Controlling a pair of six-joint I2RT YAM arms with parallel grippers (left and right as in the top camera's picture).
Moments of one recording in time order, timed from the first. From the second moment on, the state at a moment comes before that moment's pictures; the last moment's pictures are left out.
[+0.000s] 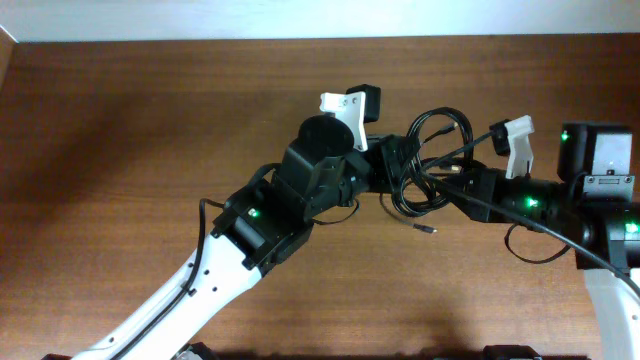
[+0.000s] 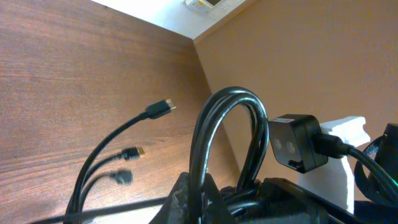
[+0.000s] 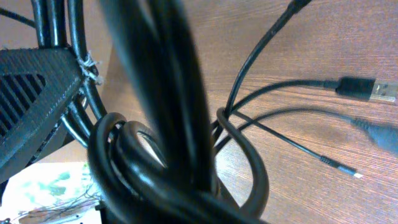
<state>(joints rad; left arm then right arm) -0.76 1.36 1.32 -0.27 0.22 -0.86 -0.01 1.14 1.32 -1.13 -0.76 0.21</state>
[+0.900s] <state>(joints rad) -0.76 1.35 1.32 -0.49 0.11 -0.70 -0.01 1.15 1.32 -0.94 -1.25 0.24</state>
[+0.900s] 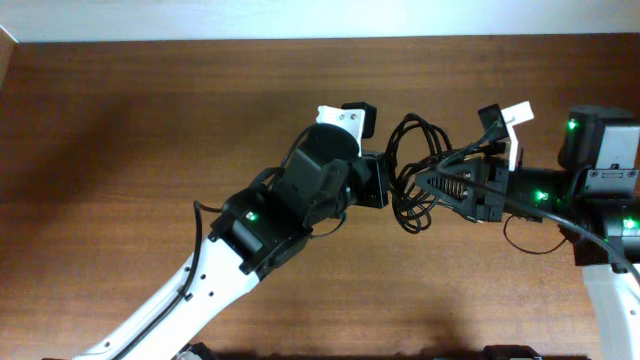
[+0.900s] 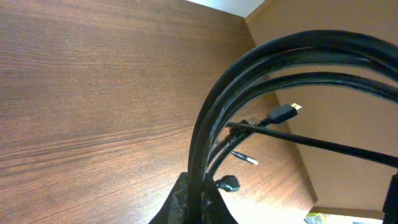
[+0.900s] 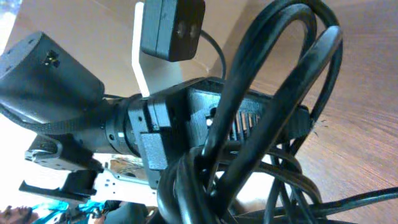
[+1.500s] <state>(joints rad) -0.82 1.34 1.33 -0.47 -0.56 -0.65 -0.01 1.18 1.32 -0.91 -1.40 0.27</state>
